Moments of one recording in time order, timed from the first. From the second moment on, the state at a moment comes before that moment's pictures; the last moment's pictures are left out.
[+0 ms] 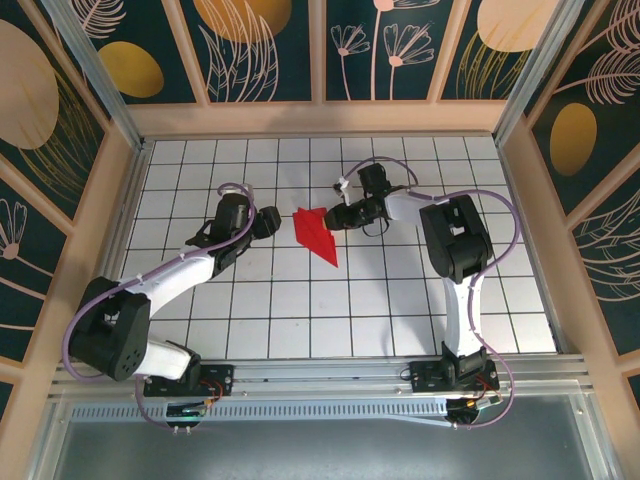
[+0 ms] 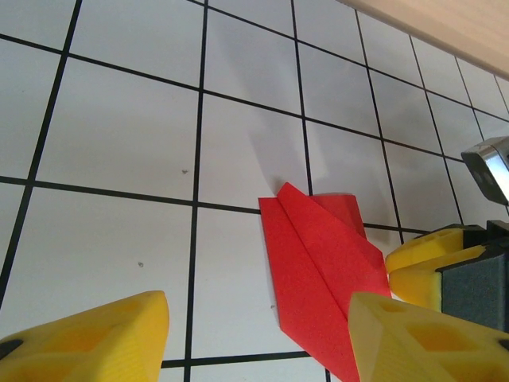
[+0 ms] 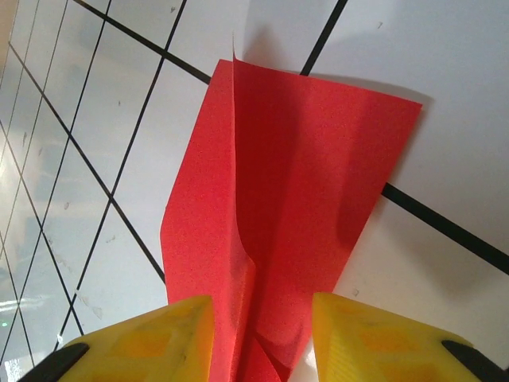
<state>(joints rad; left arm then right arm) -0.44 1.42 0.76 0.05 -0.04 -0.62 0.42 2.11 1.37 -0.27 -0.72 0.12</state>
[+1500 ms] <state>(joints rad) -0.44 1.22 0.76 0.53 0.44 -0.77 0.18 1.59 1.13 0.27 -1.15 0.50</state>
